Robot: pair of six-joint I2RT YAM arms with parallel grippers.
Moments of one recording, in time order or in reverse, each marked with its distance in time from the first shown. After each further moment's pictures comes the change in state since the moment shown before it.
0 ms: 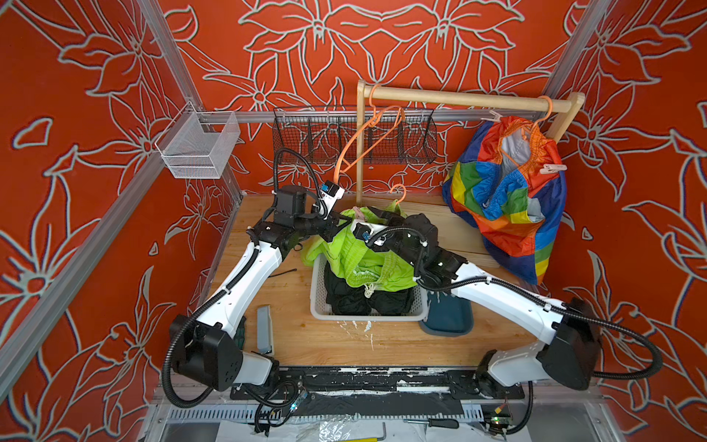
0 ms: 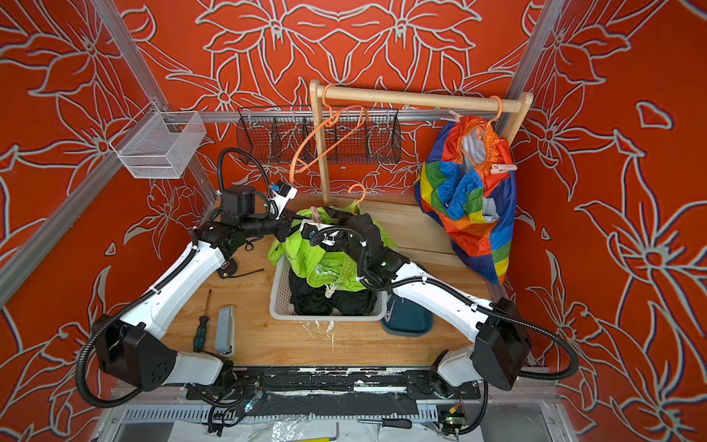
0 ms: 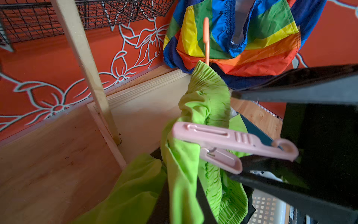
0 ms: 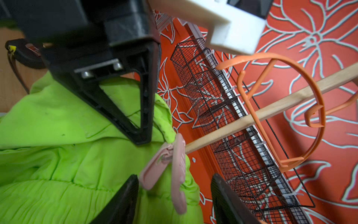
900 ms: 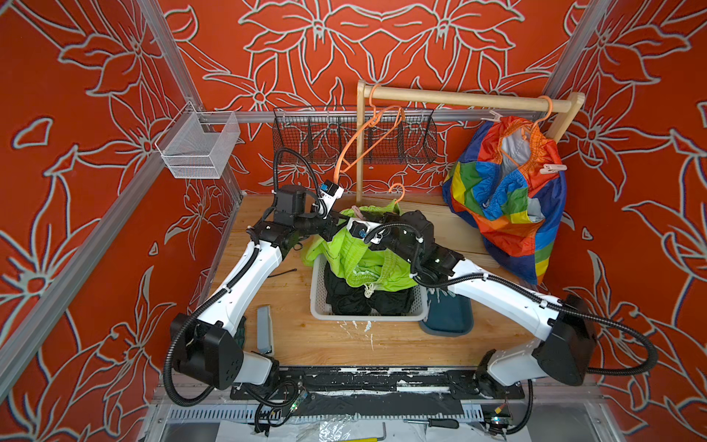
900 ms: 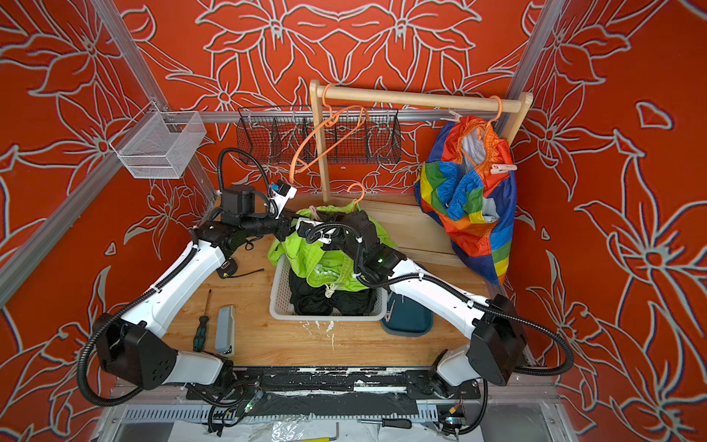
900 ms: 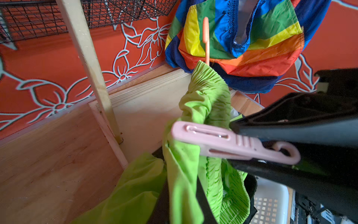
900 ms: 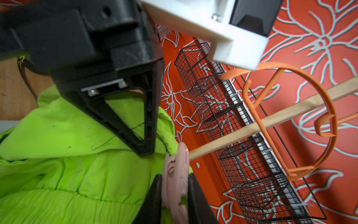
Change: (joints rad) left arm 0.004 0.003 0.000 0.000 -0.003 -0.002; right arm 0.003 0.026 0.048 -0.029 -0.019 0.013
